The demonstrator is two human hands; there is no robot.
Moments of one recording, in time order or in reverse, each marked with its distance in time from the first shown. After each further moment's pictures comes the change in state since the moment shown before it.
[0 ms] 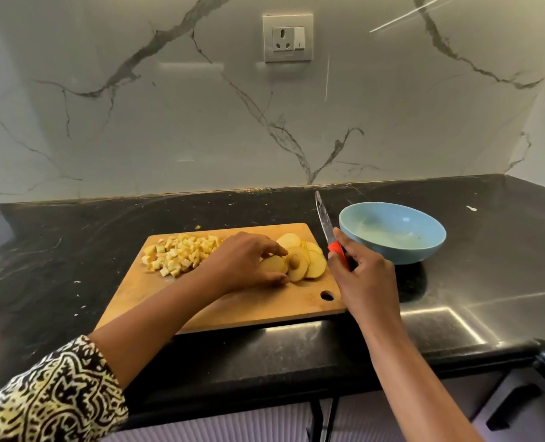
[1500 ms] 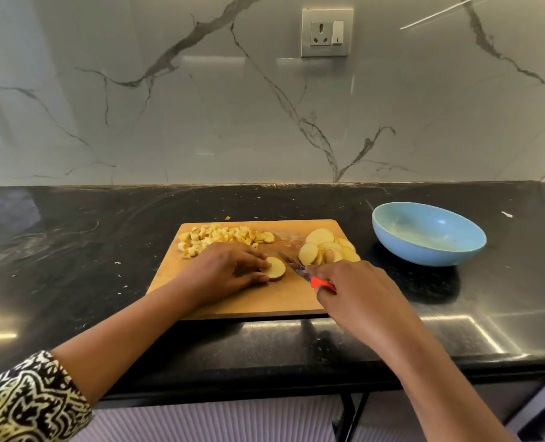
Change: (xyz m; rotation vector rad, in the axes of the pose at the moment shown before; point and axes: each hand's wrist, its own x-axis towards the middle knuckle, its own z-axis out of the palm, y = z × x) left_hand -0.074 -0.052 -0.007 -0.042 0.119 -0.004; right_hand -0.026 -0.071 0.004 -0.484 -0.540 -0.229
